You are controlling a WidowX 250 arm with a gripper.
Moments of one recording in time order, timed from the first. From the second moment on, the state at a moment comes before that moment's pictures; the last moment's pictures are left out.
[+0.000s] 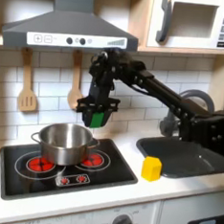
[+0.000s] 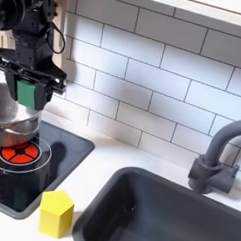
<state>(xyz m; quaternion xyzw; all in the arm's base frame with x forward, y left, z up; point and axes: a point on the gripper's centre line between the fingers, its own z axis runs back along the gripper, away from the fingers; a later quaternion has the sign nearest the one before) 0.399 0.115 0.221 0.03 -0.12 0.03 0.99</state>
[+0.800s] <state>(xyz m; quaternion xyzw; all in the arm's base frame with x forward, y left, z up) 0.414 0.151 0.212 0.04 -0.11 0.05 0.99</state>
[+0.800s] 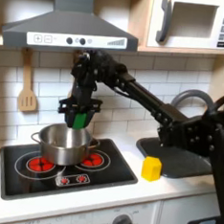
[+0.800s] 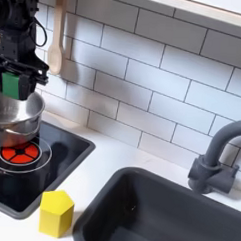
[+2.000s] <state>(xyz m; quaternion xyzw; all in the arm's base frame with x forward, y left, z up) 0.416 0.159 0.204 0.04 -0.09 0.05 0.99</state>
